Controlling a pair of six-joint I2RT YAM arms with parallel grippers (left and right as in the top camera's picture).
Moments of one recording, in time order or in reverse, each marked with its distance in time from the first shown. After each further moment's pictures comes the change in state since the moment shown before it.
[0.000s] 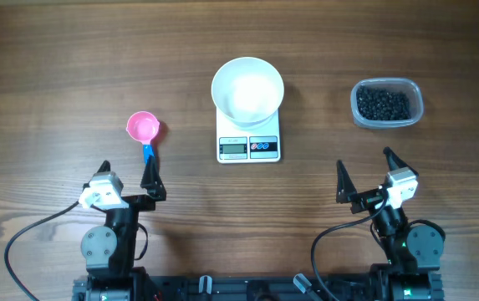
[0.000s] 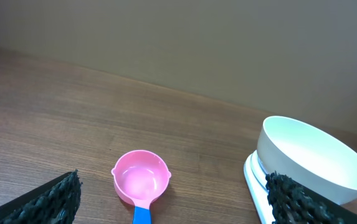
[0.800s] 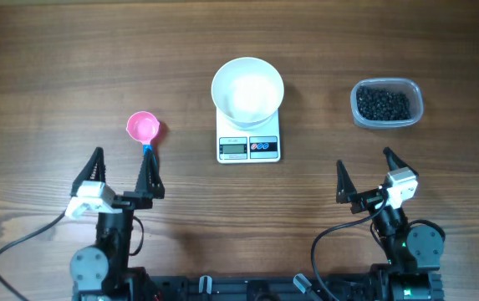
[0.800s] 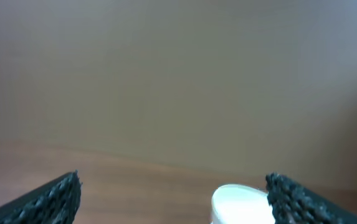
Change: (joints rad) left arm 0.000 0.003 0.080 0.244 0.104 -0.030; right arm 0.000 0.000 0.000 0.000 0.000 0.000
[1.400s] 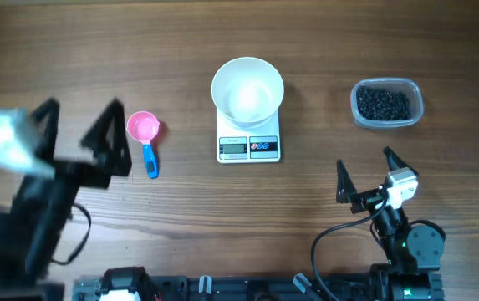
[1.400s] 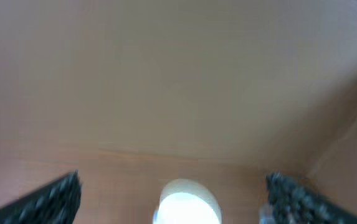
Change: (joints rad) left arm 0.000 0.720 1.247 -0.884 0.117 -0.024; right arm 0.000 -0.001 0.000 0.003 0.000 0.000
